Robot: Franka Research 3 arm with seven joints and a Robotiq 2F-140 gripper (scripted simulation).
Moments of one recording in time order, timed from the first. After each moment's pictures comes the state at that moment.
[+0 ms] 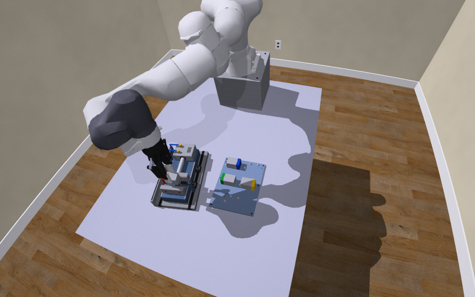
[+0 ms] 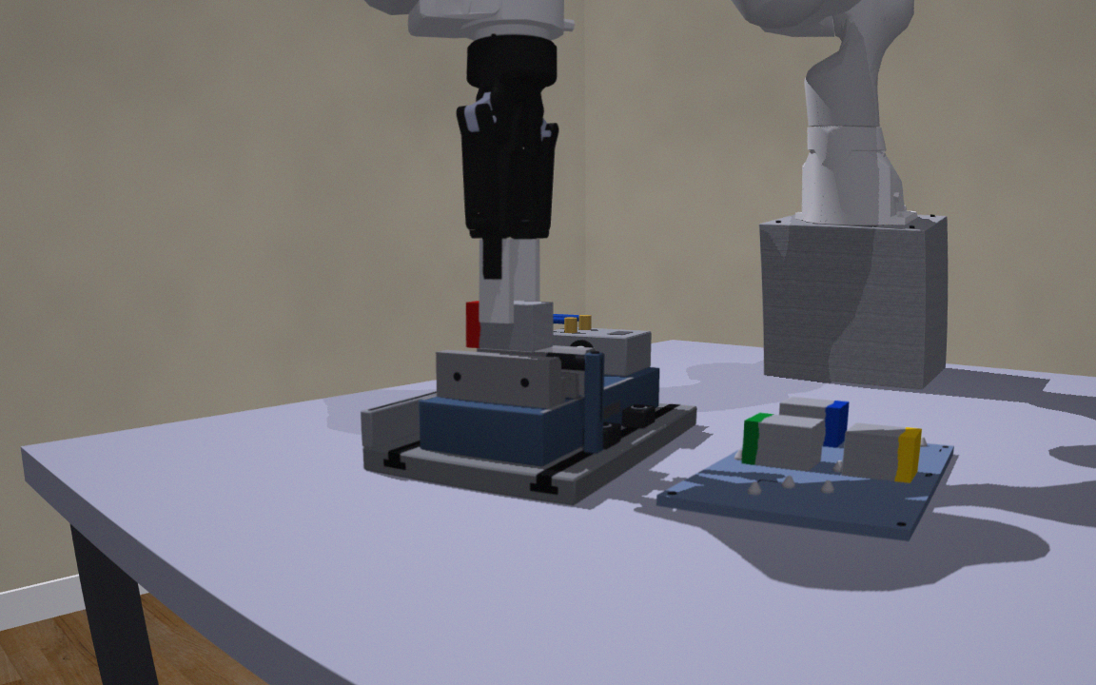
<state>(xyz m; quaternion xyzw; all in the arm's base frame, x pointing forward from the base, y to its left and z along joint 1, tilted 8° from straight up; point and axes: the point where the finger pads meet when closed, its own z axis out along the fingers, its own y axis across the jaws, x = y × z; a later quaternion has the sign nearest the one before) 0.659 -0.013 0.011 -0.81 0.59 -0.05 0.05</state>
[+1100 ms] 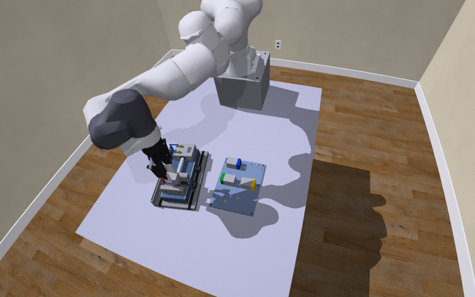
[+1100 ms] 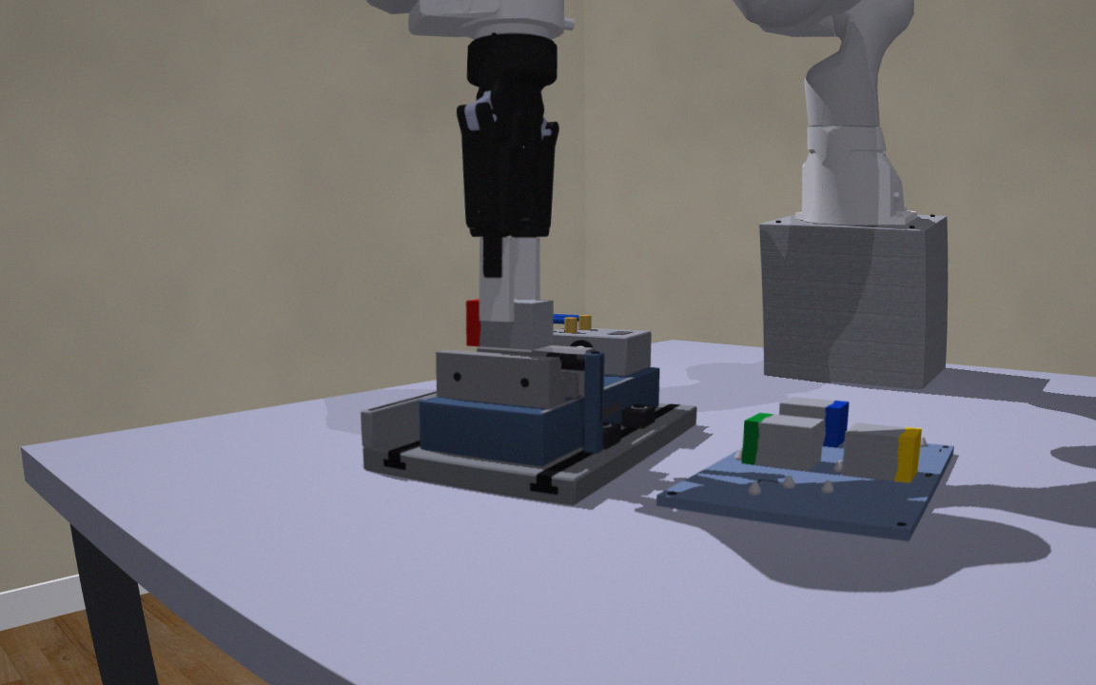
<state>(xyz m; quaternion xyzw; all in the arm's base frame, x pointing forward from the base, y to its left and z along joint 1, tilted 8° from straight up) 0.658 -0.013 0.012 -0.81 0.59 -0.05 0.05</state>
